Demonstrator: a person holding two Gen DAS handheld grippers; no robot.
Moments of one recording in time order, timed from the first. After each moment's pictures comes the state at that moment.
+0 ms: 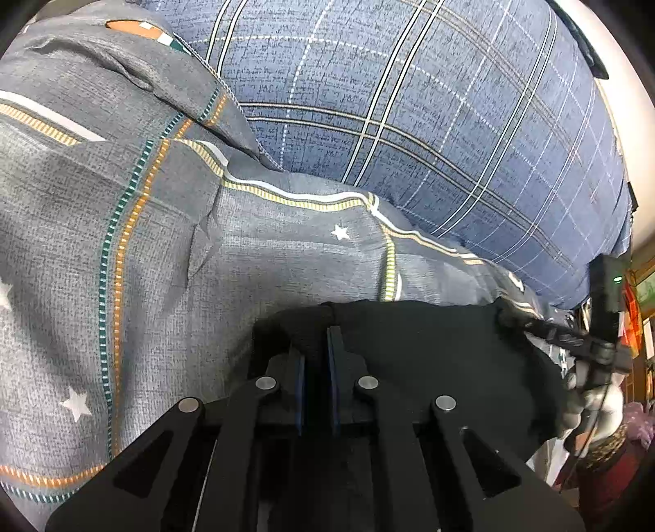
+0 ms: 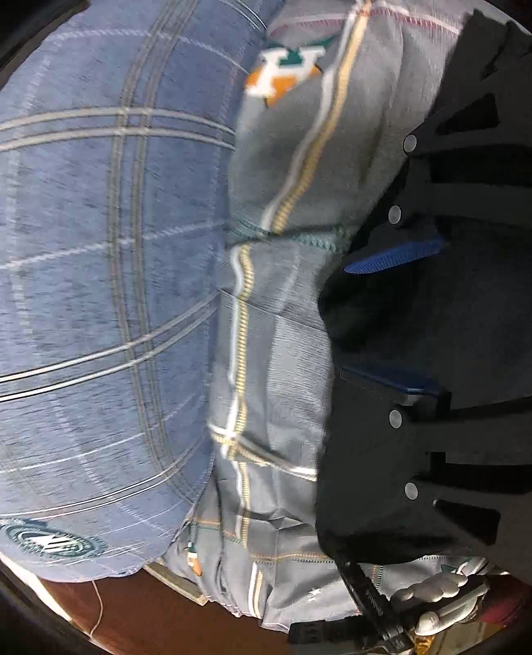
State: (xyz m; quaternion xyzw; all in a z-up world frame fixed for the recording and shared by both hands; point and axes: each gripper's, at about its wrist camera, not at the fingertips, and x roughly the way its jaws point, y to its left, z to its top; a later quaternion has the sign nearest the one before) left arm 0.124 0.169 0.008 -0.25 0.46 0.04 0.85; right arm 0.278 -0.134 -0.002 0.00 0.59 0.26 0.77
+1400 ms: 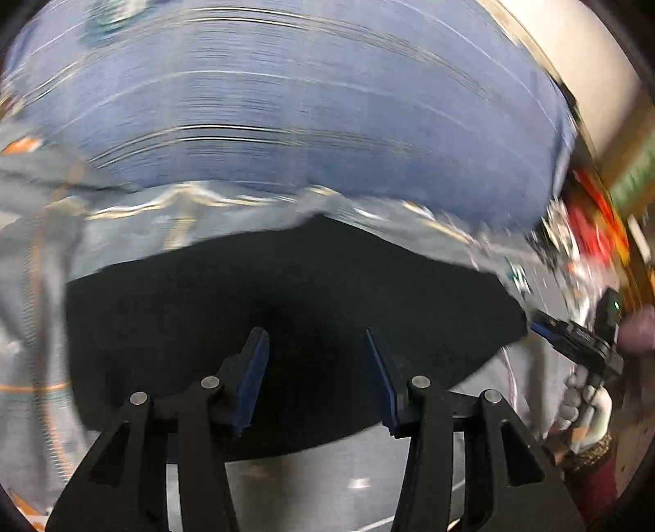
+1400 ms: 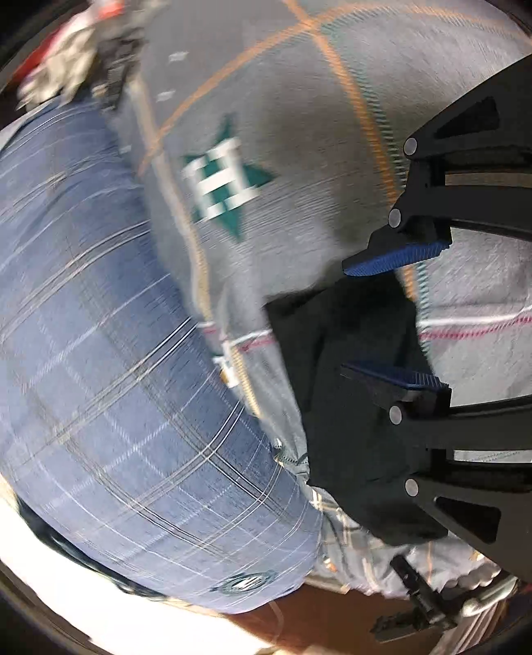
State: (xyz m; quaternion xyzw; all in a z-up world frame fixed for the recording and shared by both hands) left arm 0.118 -0.024 0.072 -0.12 0.48 -0.05 0.87; right arm 0.139 -0.446 0.030 0.25 0.48 0.08 0.84
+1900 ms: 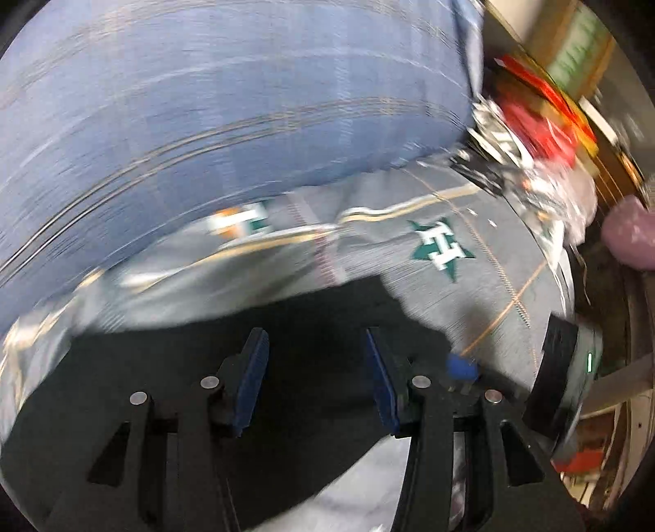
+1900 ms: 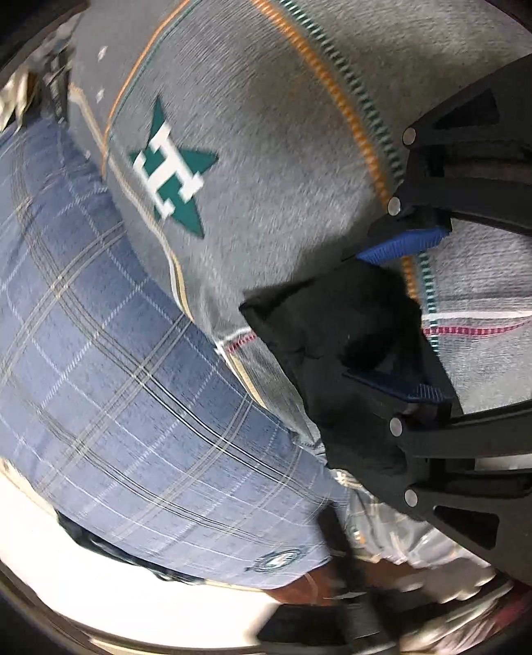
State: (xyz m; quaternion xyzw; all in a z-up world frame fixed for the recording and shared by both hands) left arm 0.254 -0.240 0.071 0.02 0.53 -0.21 0.82; right arm 0.129 -0.434 -0.003 0.29 0.42 0.11 0.85
